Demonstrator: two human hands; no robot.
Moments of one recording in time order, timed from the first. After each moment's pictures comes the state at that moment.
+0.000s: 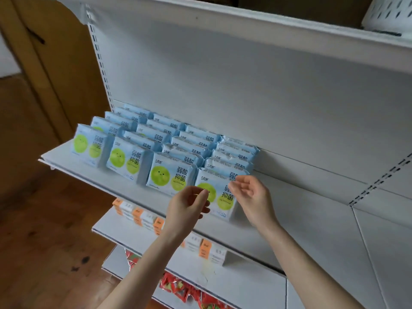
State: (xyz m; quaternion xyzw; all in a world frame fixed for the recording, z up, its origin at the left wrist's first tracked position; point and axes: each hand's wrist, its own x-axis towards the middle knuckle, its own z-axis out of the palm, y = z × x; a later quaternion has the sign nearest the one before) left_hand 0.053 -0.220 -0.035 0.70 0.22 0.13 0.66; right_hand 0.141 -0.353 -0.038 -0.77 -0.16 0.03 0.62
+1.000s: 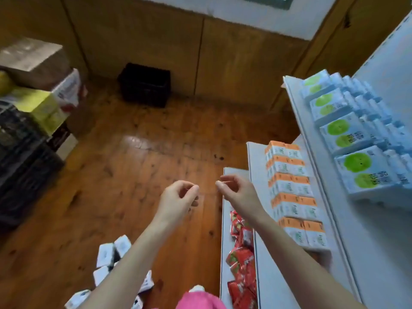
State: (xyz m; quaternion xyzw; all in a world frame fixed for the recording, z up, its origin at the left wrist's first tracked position) left_hand -0.239 -0.447 -0.110 0.41 0.65 0.42 0.49; right_hand -0.079 -0.406 -0.105 -0.60 -0.63 0.41 0.29
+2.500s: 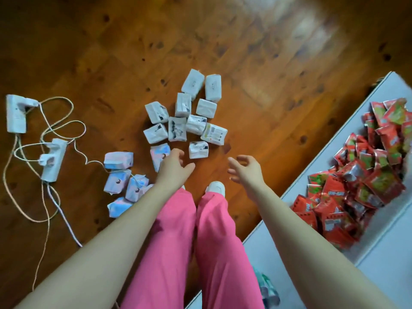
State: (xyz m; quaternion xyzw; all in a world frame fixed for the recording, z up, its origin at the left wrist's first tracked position) left_hand -0.394 -0.759 -0.516 0.12 0.85 0.18 0.47; right_hand -0.256 -0.647 -0.527 -0.66 -0.46 0.58 -0.06
